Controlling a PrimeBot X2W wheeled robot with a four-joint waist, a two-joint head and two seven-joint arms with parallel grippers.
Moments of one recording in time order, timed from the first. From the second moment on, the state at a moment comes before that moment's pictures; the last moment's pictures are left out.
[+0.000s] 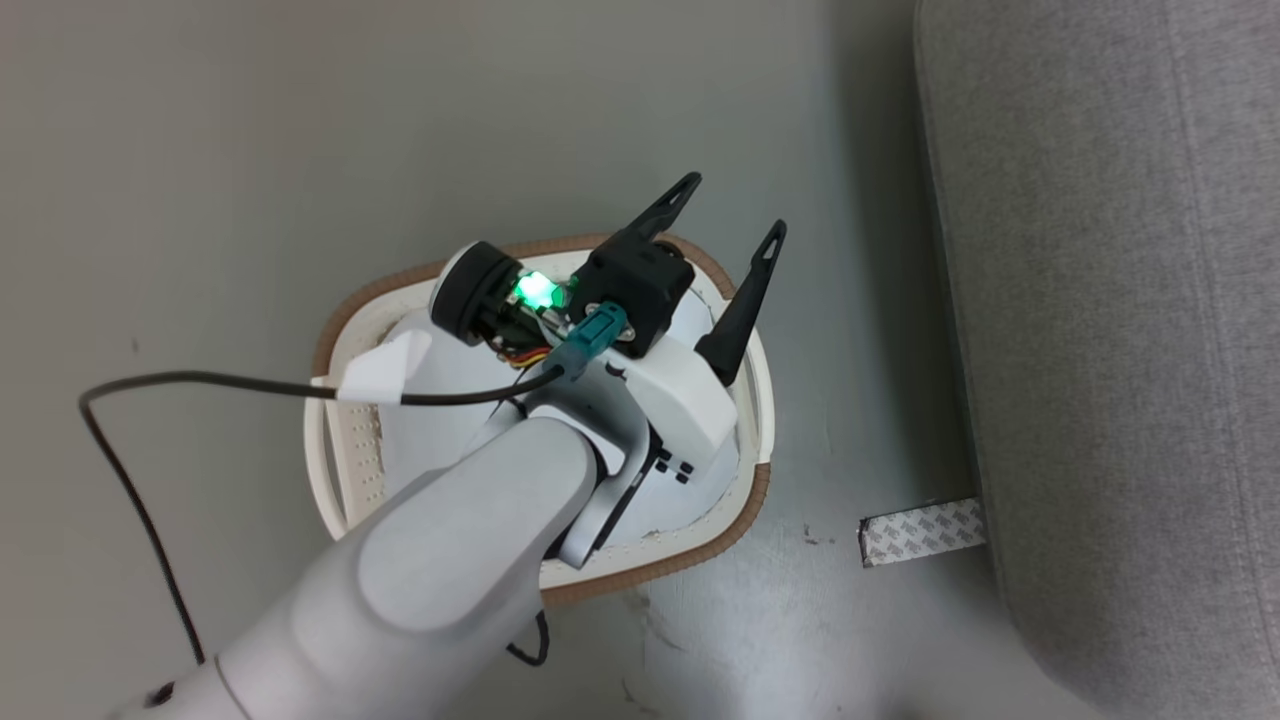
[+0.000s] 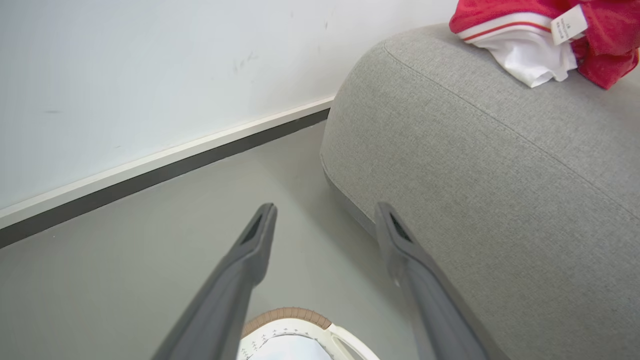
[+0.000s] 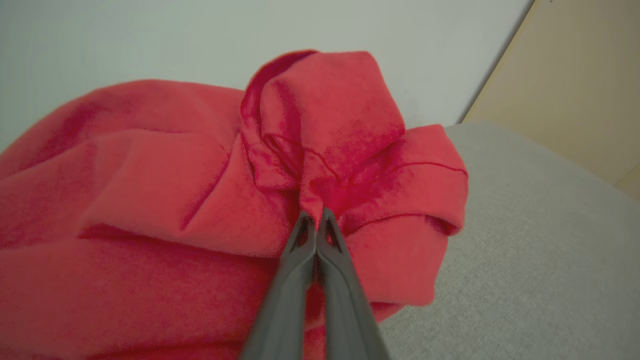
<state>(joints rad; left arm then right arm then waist) -0.93 0.22 -0.91 0.24 -0.45 0.24 -0.02 -1.12 -0.52 -0.39 1.02 0.17 0.13 -0.22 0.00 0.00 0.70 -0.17</state>
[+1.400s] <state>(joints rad) -0.23 0.26 -0.49 0.28 -0.54 0.27 -0.26 -0.15 -0.08 -0.15 0.30 0.12 0.13 -0.26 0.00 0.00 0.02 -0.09</state>
